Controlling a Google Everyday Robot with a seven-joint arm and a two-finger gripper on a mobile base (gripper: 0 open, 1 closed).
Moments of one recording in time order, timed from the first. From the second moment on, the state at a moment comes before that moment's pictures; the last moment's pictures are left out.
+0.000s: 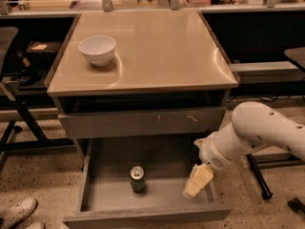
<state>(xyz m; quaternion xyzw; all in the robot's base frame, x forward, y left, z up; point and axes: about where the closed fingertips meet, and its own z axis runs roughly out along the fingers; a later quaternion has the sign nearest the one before) 0.440 -0.124 0.640 -0.54 0.80 0.20 0.17</state>
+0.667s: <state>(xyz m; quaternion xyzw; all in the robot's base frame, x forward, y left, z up) 0.441 -0.120 0.624 -0.54 0.80 0.22 0.17</state>
